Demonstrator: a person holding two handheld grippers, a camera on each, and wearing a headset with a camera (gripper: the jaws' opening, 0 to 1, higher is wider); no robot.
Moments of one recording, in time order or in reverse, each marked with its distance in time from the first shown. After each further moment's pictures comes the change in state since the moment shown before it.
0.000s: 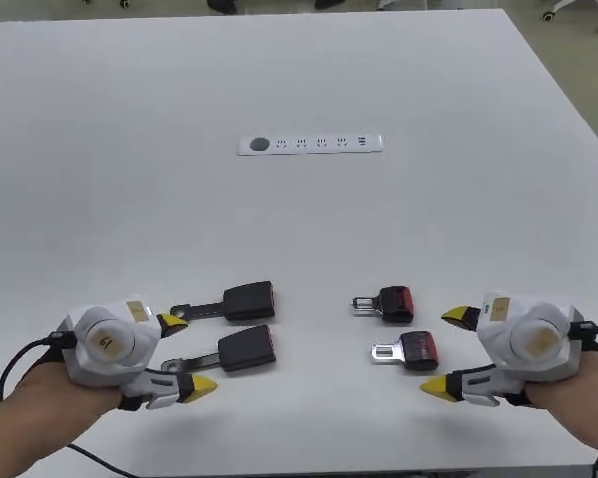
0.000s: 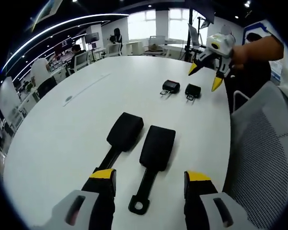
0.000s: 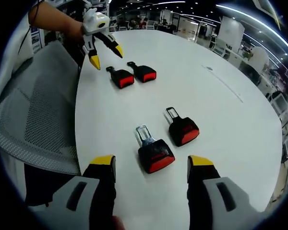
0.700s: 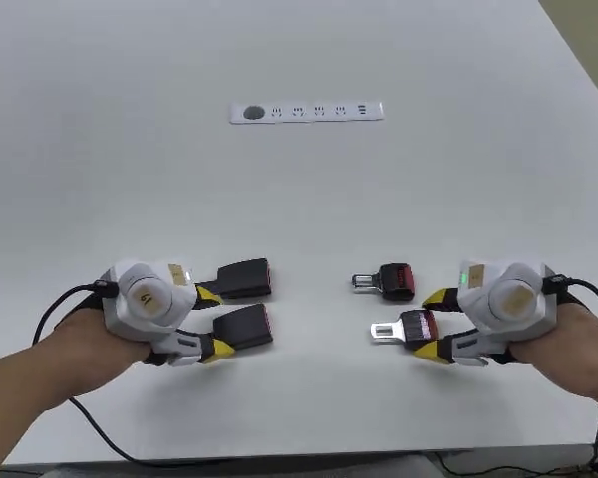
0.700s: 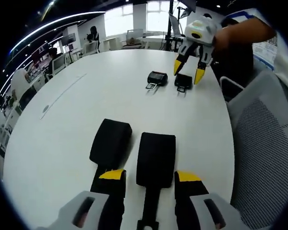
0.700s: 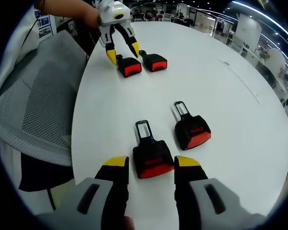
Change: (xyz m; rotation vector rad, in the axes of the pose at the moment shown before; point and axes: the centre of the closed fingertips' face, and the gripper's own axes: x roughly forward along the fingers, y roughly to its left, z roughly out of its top) left arm 0.042 -0.005 0.012 0.131 0.073 -0.143; right arm 0.027 -0.002 -0.007 -0.068 0.068 0.129
